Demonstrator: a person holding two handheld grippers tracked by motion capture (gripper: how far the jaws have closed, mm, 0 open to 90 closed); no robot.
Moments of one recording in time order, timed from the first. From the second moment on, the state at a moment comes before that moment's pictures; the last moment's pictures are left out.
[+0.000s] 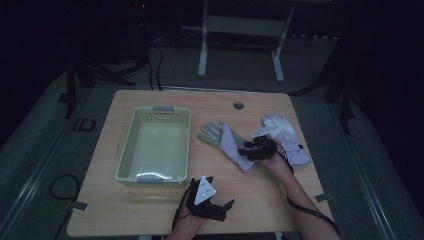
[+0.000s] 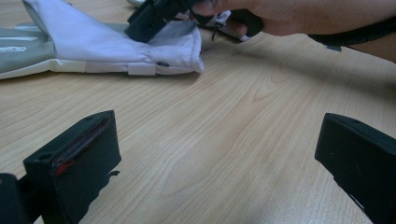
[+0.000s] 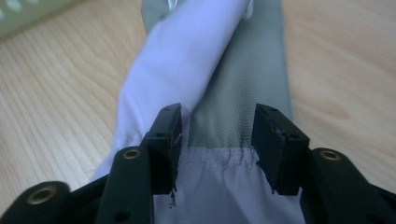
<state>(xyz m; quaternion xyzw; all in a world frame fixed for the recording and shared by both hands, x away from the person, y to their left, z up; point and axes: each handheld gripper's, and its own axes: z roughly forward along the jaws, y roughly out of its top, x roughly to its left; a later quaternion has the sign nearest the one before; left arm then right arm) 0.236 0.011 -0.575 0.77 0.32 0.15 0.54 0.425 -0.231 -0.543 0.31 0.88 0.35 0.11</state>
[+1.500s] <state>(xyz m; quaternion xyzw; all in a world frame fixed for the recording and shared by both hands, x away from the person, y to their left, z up) 0.236 0.010 -0.575 0.77 0.32 0.15 0.53 0.342 -0.220 -0.519 0.56 0.68 0.43 0.22</state>
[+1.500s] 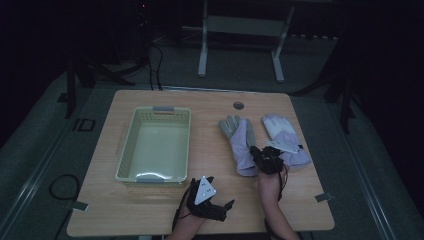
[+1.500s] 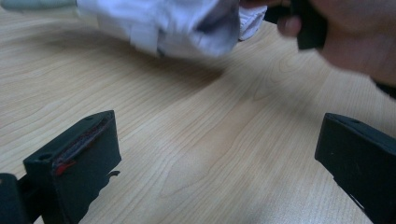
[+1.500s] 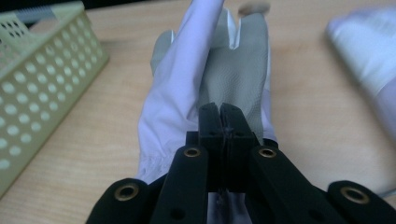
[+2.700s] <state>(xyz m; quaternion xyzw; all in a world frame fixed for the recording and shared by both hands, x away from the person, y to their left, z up) 0.236 0.010 -0.575 0.77 0.31 0.15 0.53 0.317 -0.212 -0.519 0.51 0.73 0.42 0.18</state>
